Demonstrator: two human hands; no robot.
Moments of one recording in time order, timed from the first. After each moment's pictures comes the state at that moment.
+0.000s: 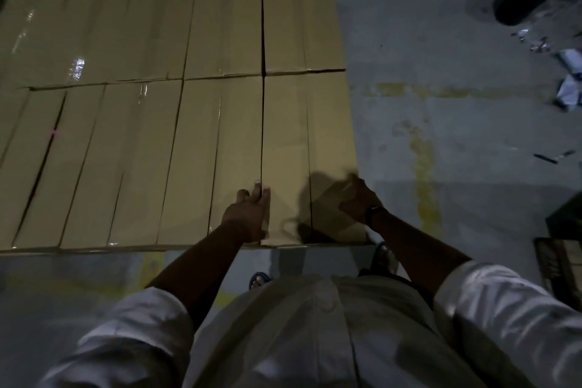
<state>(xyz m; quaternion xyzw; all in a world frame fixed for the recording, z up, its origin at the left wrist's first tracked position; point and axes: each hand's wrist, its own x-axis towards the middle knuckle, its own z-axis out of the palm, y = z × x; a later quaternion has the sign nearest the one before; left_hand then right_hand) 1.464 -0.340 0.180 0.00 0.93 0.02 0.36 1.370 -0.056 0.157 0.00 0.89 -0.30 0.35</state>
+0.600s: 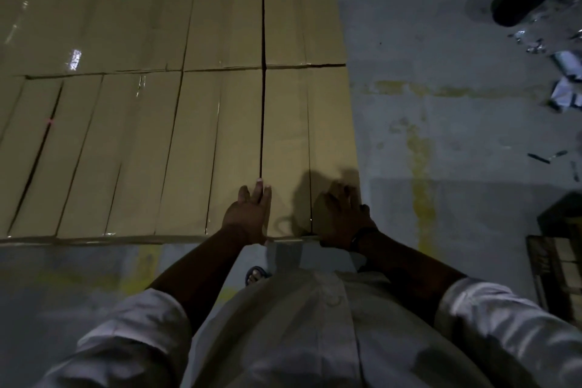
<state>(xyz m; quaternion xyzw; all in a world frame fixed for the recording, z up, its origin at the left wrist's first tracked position) 1.490 -0.327 0.188 0.02 0.94 -0.01 0.34 1.433 -0.065 0.153 -0.25 0.90 0.00 0.35</state>
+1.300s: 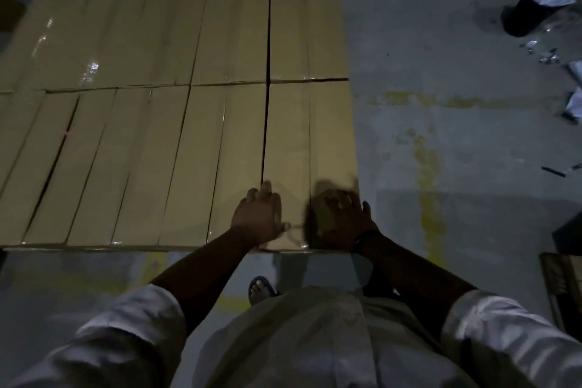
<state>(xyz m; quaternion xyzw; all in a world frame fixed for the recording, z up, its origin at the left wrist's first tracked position) 1.458 -0.304 0.211 -0.01 0.96 0.03 0.27 1.402 -0.061 0.174 -0.24 0.91 -0.08 0.32</state>
